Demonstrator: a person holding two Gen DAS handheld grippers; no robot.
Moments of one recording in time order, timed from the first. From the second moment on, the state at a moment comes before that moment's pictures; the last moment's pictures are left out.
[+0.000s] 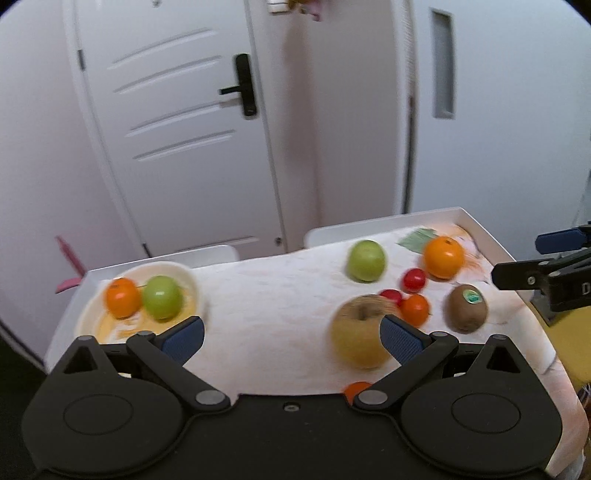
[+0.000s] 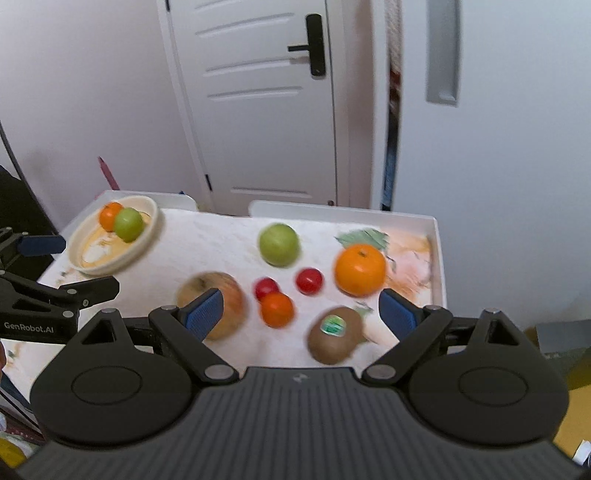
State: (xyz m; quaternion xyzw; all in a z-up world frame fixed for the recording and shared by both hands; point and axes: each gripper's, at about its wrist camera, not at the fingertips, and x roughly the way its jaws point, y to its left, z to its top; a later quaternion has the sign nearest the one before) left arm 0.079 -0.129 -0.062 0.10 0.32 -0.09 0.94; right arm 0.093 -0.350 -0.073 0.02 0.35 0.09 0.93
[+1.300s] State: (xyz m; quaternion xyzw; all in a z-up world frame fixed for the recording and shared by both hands) left arm 0.154 -0.182 -0.153 0.12 0.39 -0.16 0.90; right arm 0.136 -0.361 -0.171 -0.02 0.37 0.13 0.92
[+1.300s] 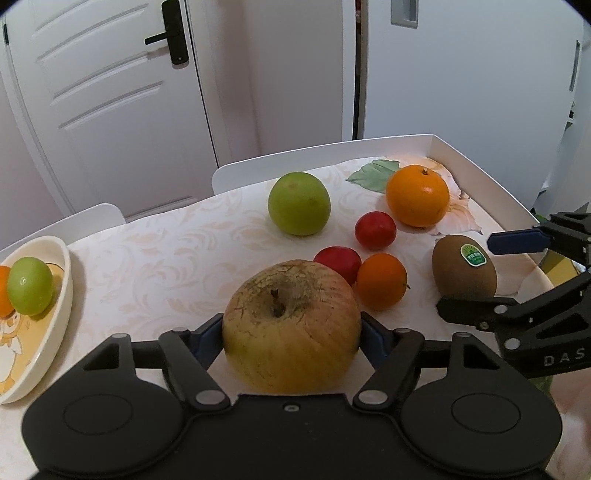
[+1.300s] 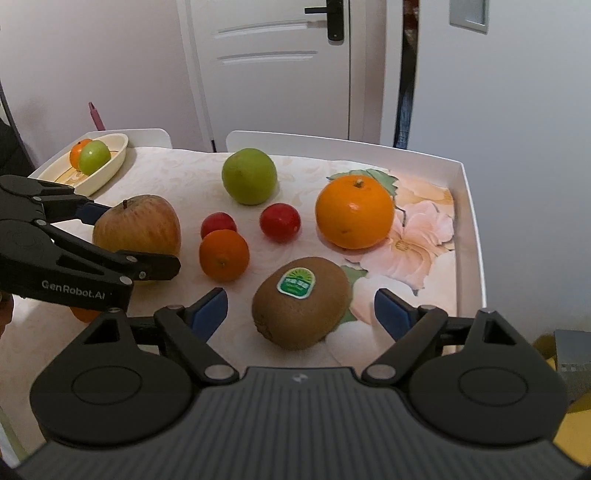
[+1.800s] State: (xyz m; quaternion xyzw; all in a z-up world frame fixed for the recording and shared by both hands) left arm 0.150 -0.171 -0.151 0.12 0.39 -0.14 0.90; right arm 0.145 -0.355 -0.177 -0.03 0.37 0.12 0.92
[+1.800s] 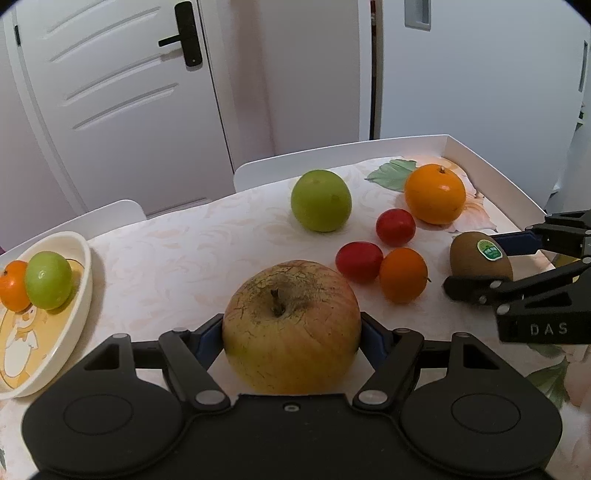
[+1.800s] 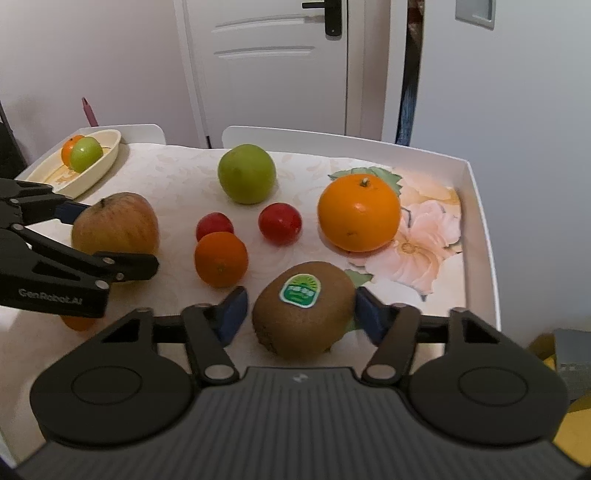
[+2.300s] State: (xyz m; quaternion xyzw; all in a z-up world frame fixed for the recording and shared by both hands) left arm 0.137 -0.156 -0.132 0.09 0.36 -0.12 0.92; right arm 0.135 -0.357 -0.159 -0.02 0.37 0.11 0.92
